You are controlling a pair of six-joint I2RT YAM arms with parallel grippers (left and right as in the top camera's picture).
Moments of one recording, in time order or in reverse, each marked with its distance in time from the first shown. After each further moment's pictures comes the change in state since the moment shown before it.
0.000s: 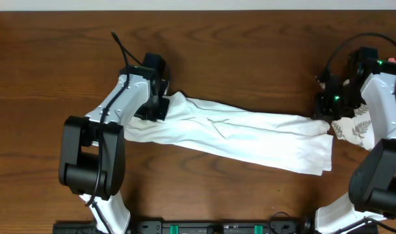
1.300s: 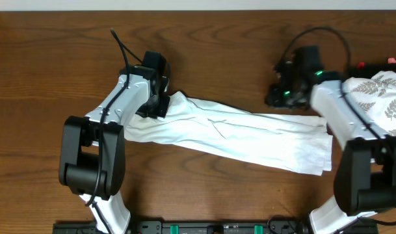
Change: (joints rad) left arm 0.000 0.000 -0.001 0.048 -0.011 0.000; right arm 0.352 0.000 -0.208 0.594 -0.041 0.320
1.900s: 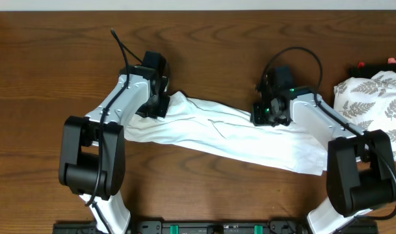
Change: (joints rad) left arm 0.000 0.000 0.000 0.000 0.000 0.000; right arm 0.122 0.015 -0.118 -0.014 0.030 0.119
